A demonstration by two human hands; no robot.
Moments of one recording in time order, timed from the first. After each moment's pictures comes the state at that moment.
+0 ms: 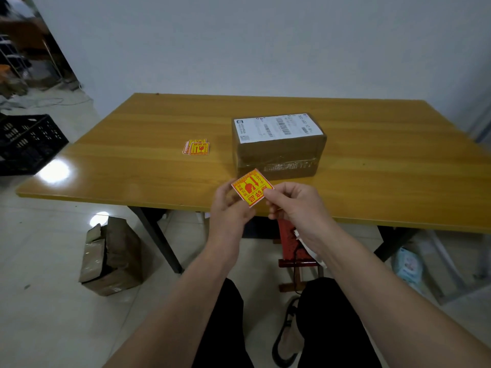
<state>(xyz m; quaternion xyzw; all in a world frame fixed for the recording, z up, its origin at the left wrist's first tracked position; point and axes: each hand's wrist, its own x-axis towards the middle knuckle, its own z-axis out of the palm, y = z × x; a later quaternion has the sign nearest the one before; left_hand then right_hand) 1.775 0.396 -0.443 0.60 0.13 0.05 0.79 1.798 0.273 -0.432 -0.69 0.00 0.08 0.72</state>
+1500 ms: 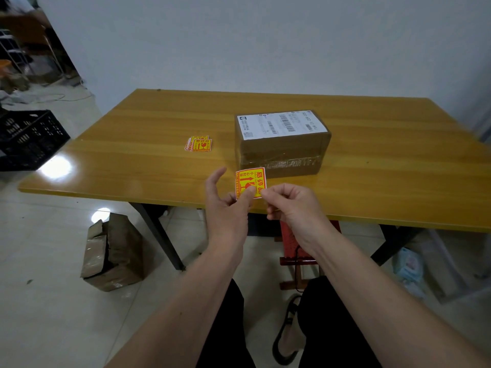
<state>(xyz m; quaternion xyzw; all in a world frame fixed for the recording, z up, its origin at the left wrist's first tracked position) 1.773 0.394 -0.442 0.65 0.17 0.14 0.73 1.793 0.280 -0.438 -0.69 0.01 0.10 0.72</state>
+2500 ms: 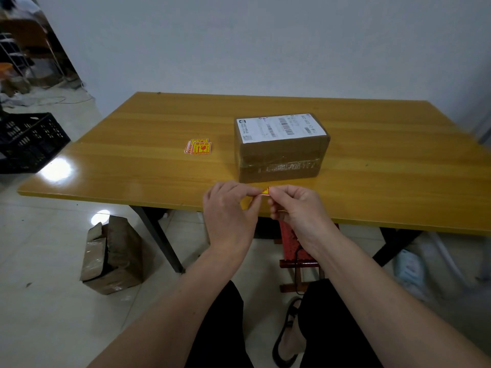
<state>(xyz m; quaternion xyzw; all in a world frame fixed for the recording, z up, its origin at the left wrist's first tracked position) 1.780 0.396 -0.444 0.89 0.03 0.31 0.34 1.798 0.277 -0.436 -0.66 0.04 0.09 0.75</state>
